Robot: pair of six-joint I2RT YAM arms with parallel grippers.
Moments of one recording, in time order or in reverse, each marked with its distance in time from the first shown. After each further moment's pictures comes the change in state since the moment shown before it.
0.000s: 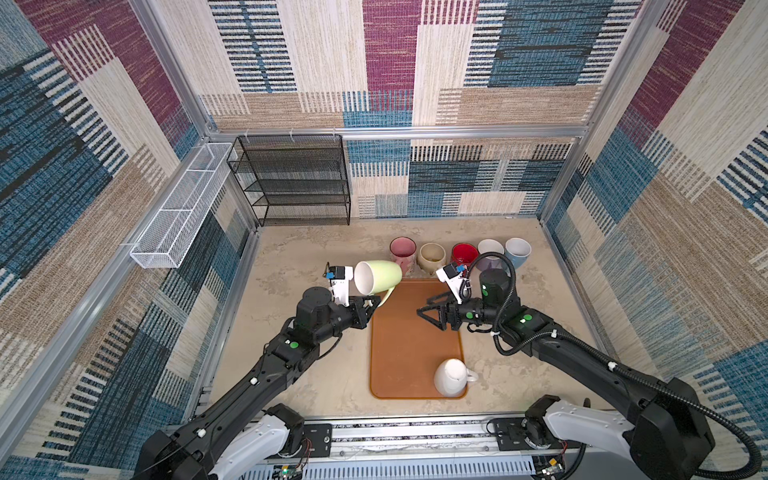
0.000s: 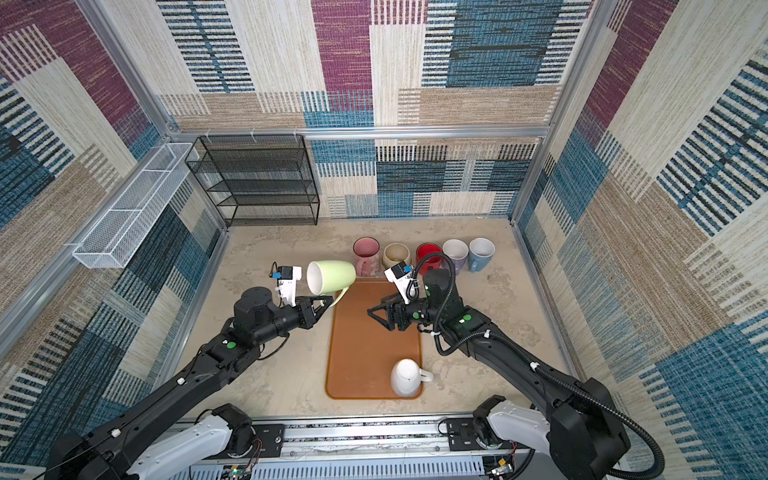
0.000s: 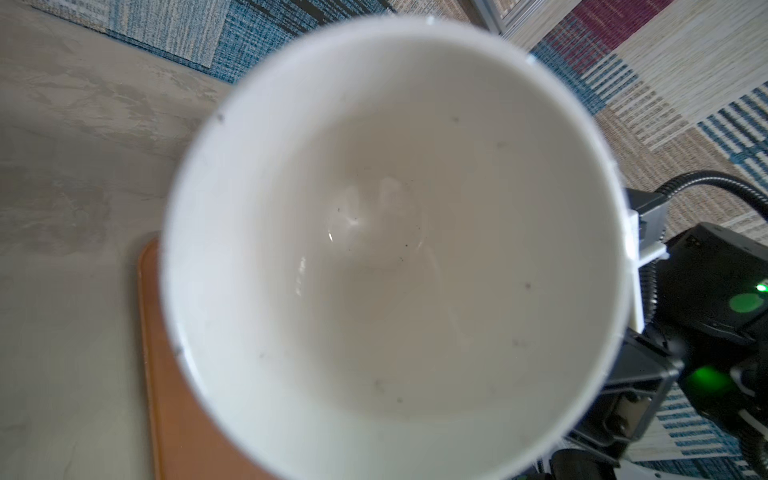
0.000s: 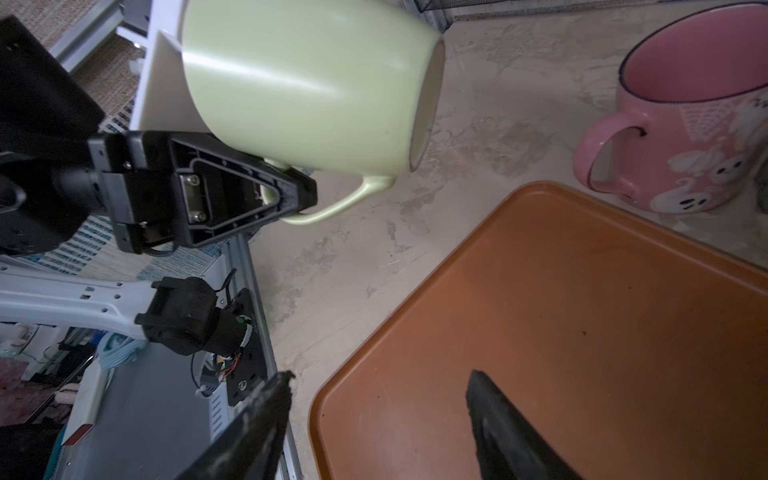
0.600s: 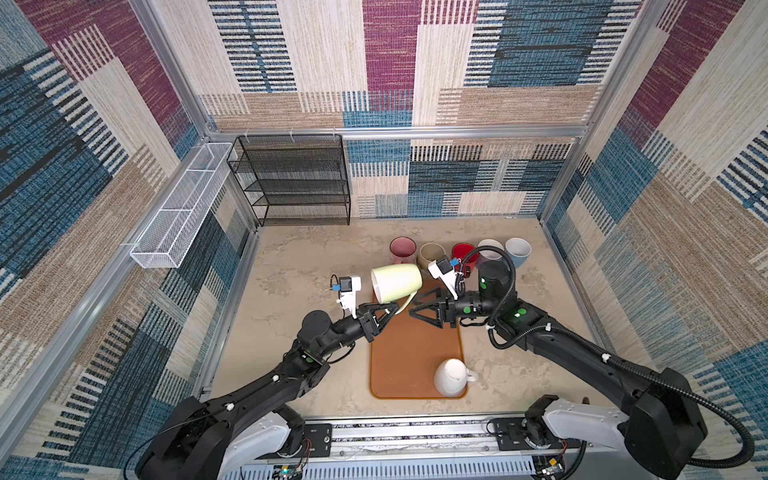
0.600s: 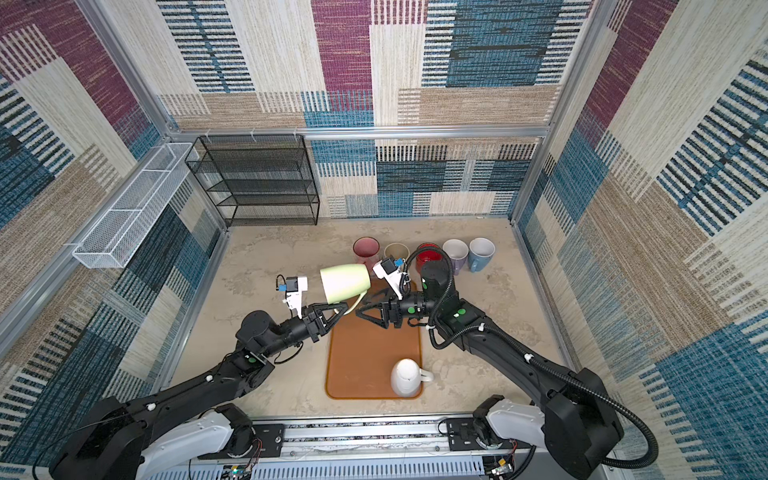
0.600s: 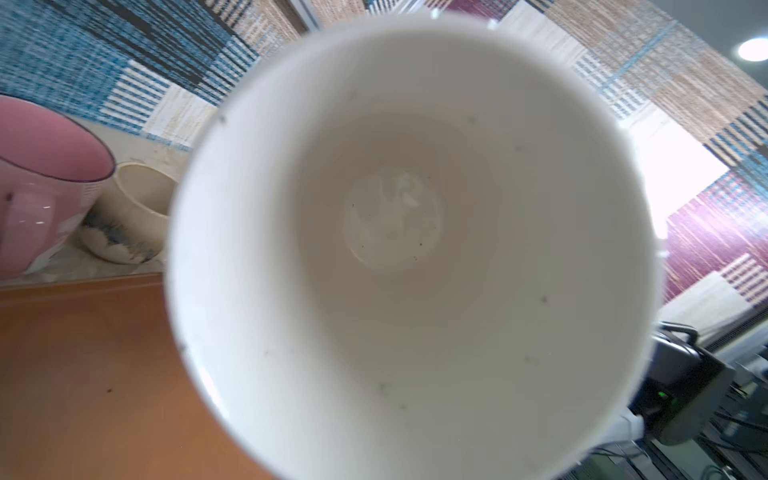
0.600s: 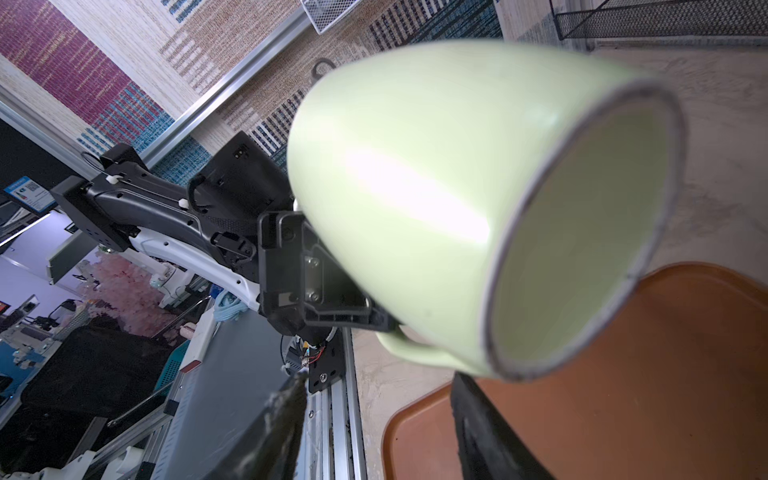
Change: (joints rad) left arm -0.076 0.080 -0.292 0.779 0.156 -0.215; right arm 0.017 0.045 0.056 0.164 -0.290 0.060
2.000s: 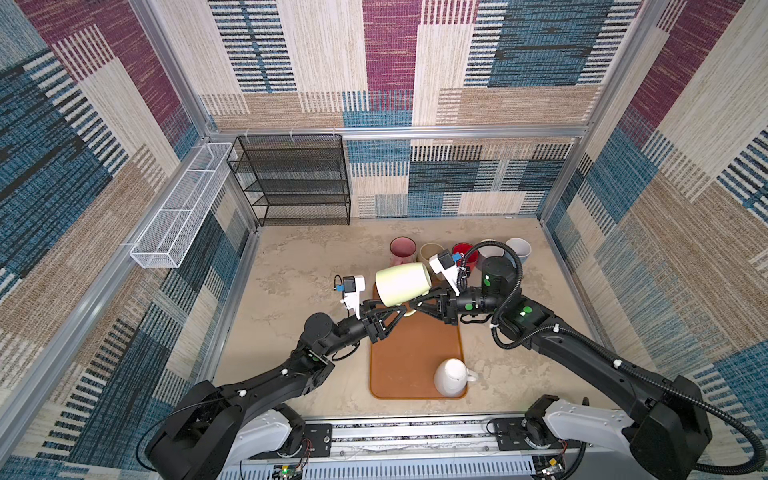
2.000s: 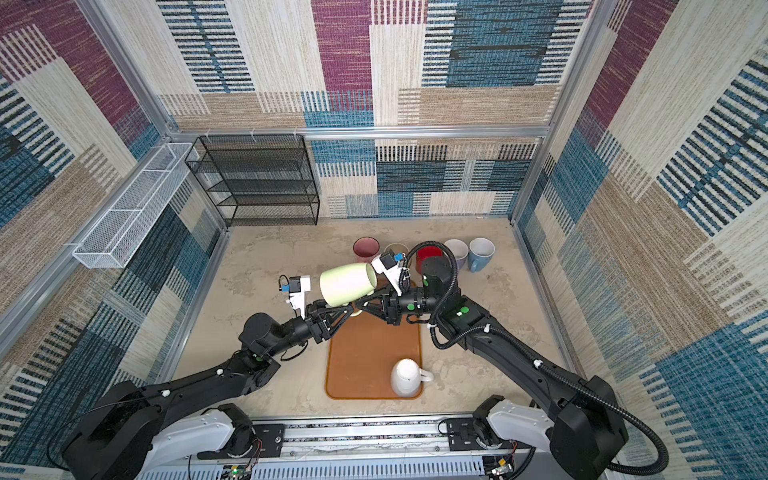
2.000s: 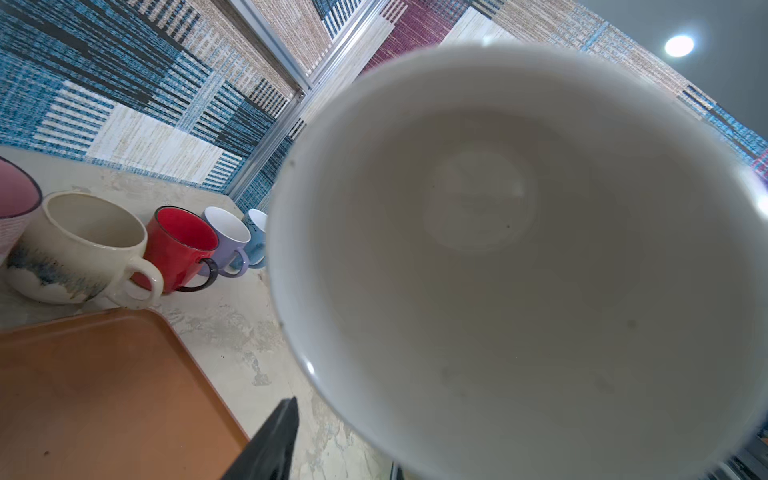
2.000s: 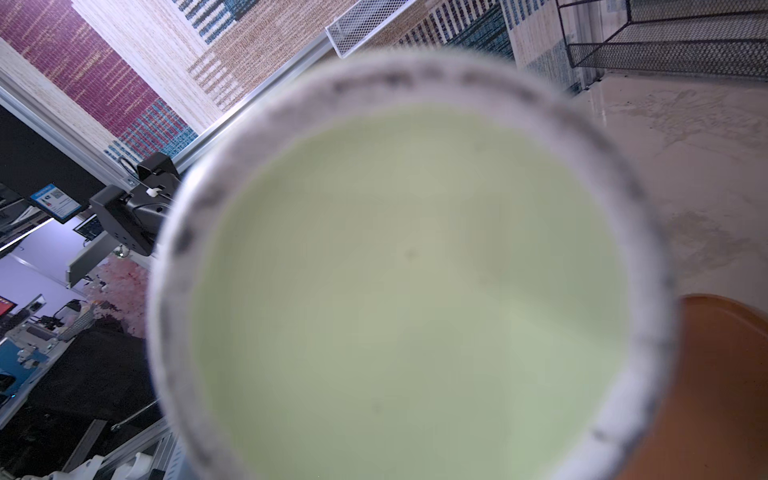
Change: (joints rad) left arm -0.041 0.121 -0.007 0.276 0.045 -0.013; right arm 0.032 -0.020 0.068 -0.013 -0.012 0.044
